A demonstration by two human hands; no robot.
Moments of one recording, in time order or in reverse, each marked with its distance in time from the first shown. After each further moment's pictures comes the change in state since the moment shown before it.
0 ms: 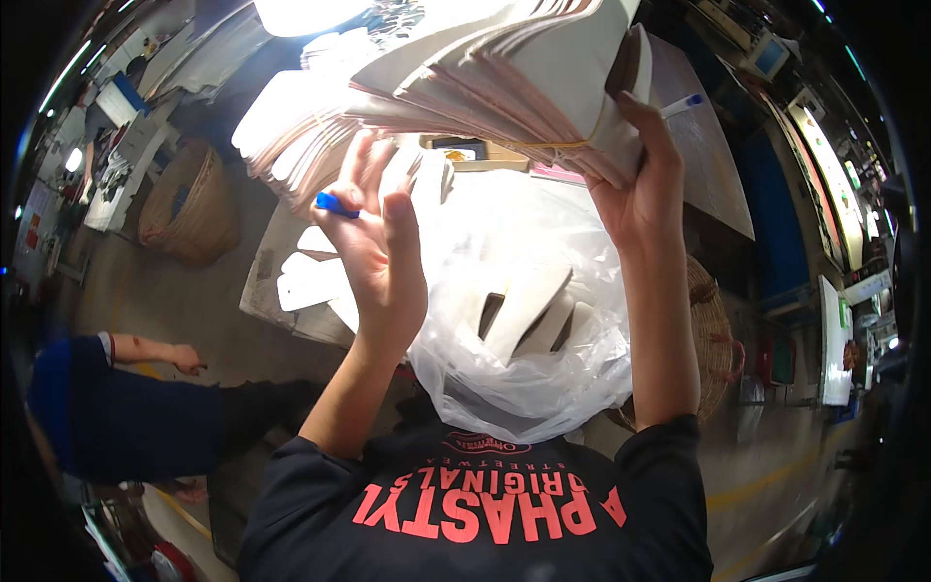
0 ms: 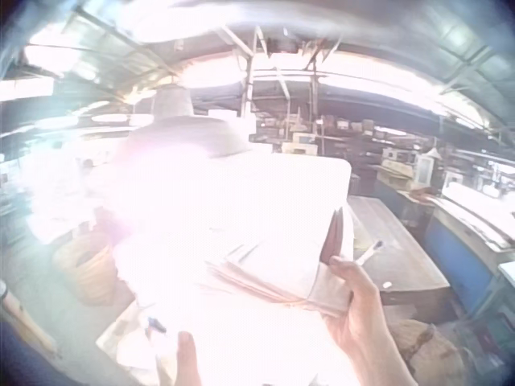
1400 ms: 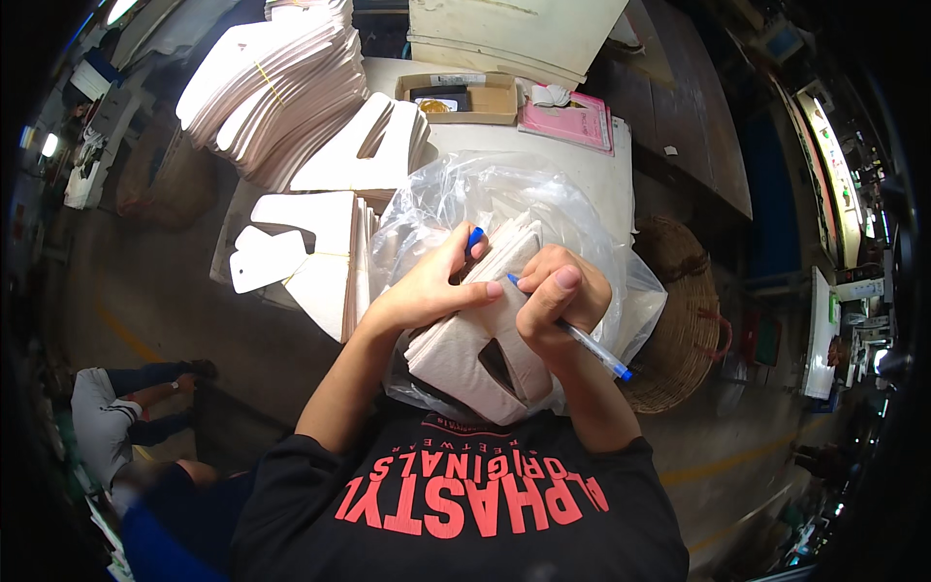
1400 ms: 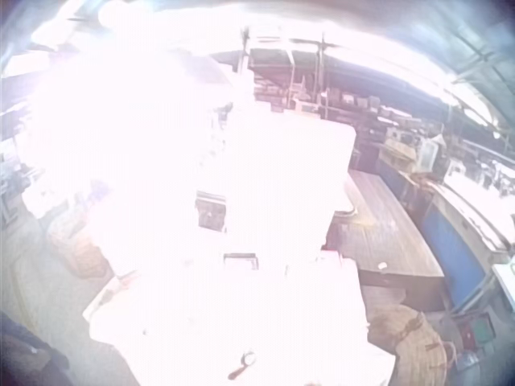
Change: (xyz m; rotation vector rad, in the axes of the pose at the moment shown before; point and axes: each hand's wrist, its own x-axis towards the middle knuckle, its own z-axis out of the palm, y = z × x) left_hand -0.071 -0.077 -0.006 -0.070 -0.662 -0.895; right_hand -0.110 0.077 -0.056 -1.033 -0.129 -0.598
